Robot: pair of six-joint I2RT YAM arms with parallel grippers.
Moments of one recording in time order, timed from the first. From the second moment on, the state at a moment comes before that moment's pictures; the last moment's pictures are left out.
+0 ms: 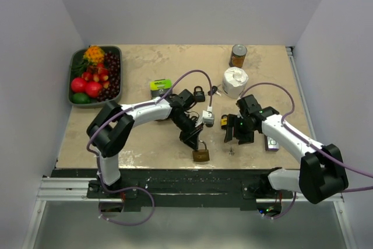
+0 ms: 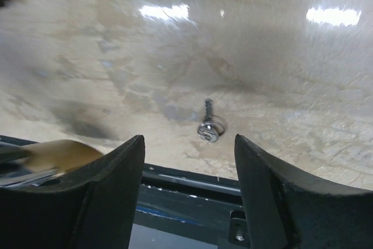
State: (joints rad) left arm -0.77 1.85 1.22 -0.68 0.95 0.50; right arm 0.39 1.27 0.75 -0.75 -0.14 0.51
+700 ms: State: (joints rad) left arm -0.79 2.08 1.49 -0.88 0.93 0.61; right arm 0.34 1.22 0.84 -0.77 -0.13 0.48
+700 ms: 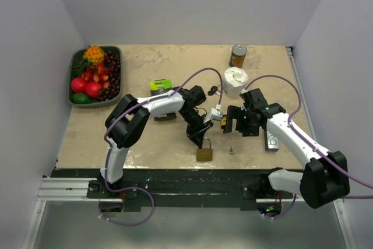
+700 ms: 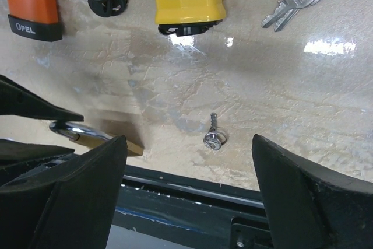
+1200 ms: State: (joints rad) left arm -0.75 2.04 1.58 -0.88 0.81 0.62; right arm 0.33 1.21 0.90 -0.76 -0.16 0.47
